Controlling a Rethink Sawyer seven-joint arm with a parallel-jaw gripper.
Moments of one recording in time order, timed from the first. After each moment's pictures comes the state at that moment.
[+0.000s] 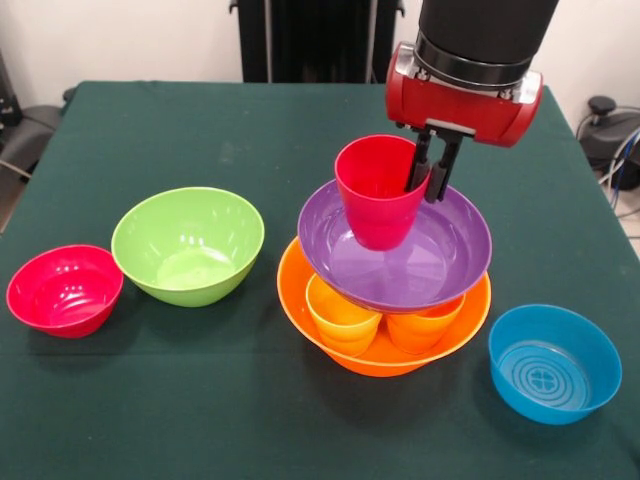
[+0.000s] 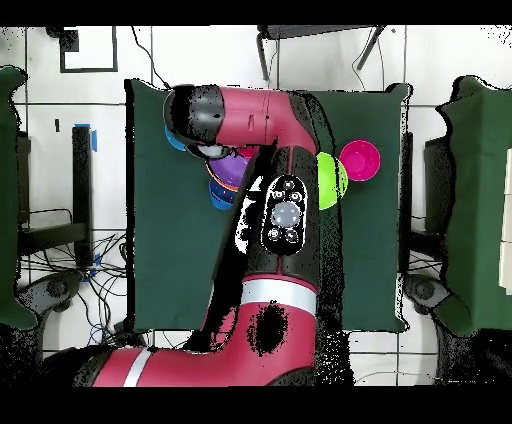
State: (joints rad) arm -0.04 -0.46 -0.12 1.07 0.01 0.94 1.94
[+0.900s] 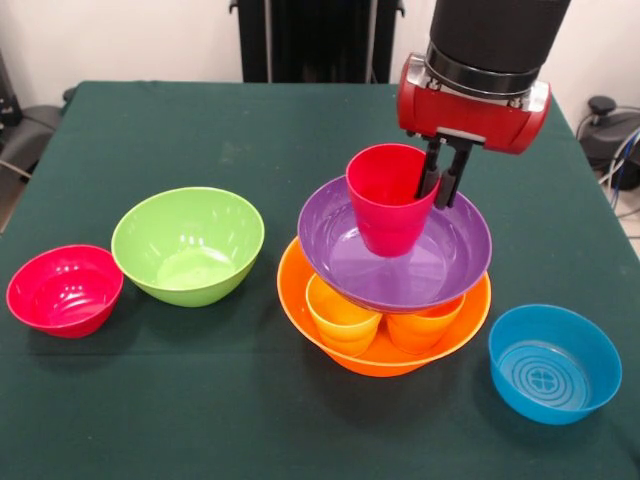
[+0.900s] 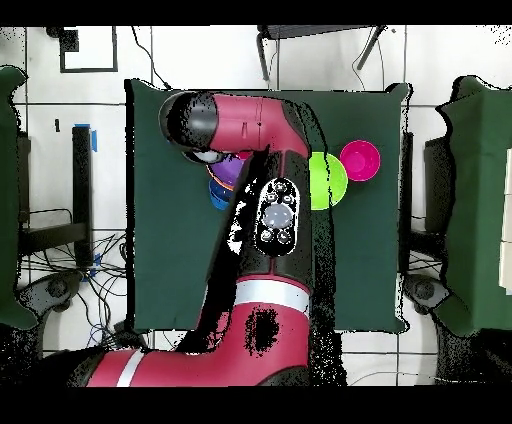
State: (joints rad) arm -0.02 -0.46 -0.12 1.10 0.01 0.89 1.94
